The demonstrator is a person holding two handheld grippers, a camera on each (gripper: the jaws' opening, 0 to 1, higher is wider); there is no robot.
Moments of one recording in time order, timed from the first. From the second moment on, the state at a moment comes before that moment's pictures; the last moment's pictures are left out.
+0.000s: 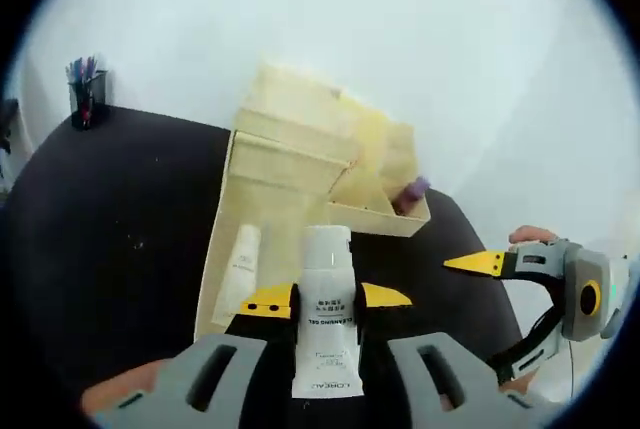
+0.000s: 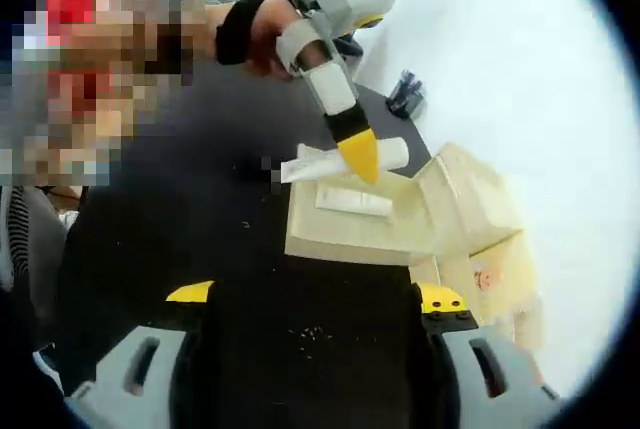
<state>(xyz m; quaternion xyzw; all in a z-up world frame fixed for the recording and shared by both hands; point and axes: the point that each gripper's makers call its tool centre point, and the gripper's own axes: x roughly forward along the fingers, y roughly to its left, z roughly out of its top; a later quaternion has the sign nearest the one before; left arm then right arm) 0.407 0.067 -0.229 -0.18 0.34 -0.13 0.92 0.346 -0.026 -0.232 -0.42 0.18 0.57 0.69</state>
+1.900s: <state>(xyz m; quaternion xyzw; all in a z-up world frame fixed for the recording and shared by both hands) 0.466 0.065 -0.299 -0.05 0.37 -0.07 0.92 0.377 -0.030 -0.226 -0.41 0.18 0.54 0.71</state>
